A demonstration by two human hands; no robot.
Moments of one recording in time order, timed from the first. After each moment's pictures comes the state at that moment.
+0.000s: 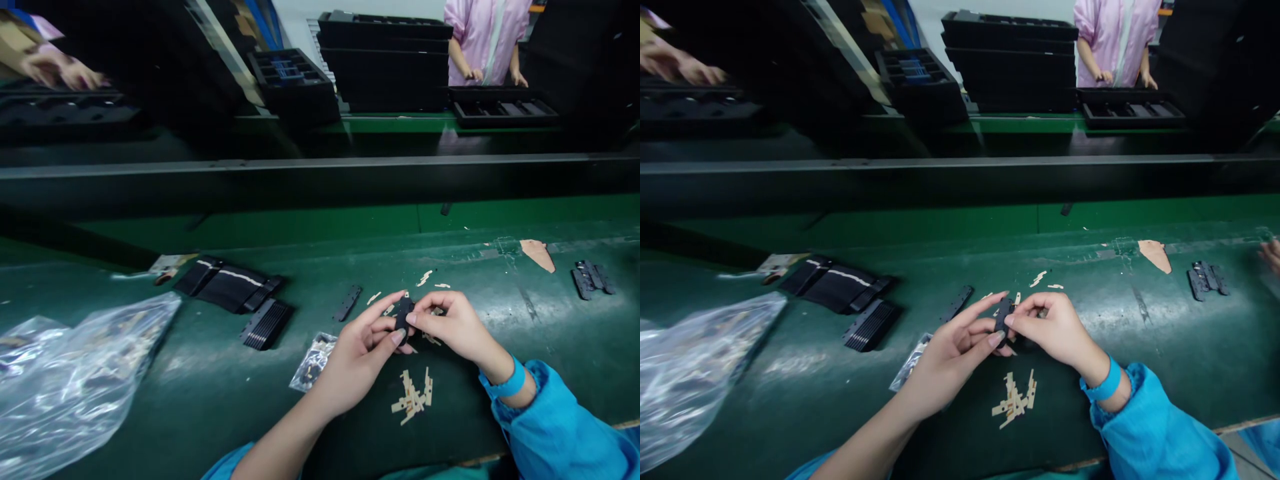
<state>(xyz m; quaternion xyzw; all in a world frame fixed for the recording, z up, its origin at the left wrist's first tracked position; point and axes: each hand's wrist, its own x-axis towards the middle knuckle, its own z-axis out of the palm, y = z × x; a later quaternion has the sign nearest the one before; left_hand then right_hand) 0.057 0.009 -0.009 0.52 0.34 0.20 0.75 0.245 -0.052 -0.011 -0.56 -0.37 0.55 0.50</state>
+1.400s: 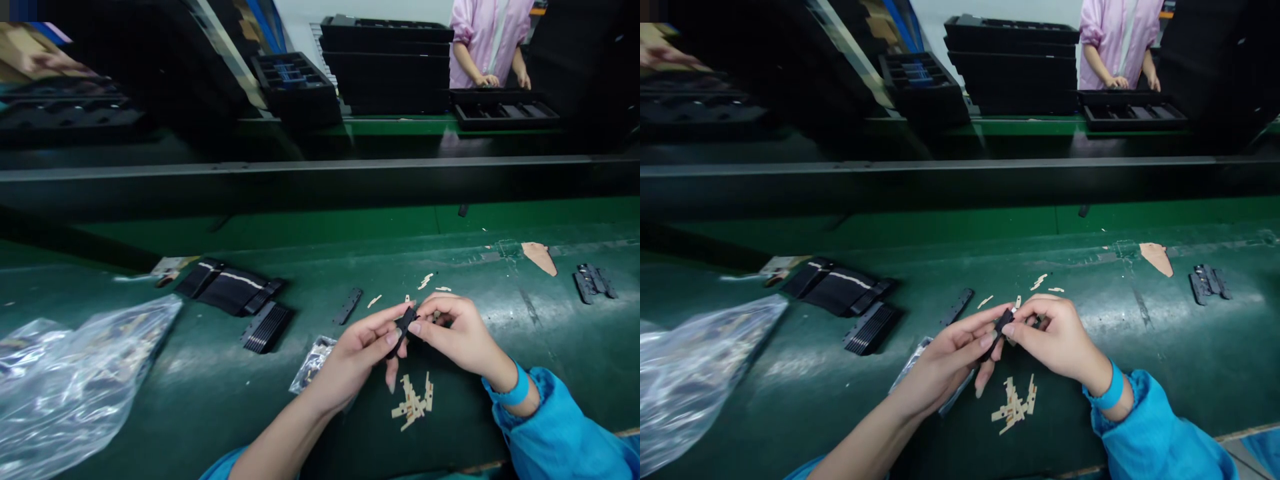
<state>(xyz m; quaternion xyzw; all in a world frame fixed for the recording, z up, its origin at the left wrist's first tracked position) 0.053 0.015 -0.010 0.42 0.31 0.18 0.83 0.244 -0.059 -0.006 -0.57 -0.48 0.42 0.52</state>
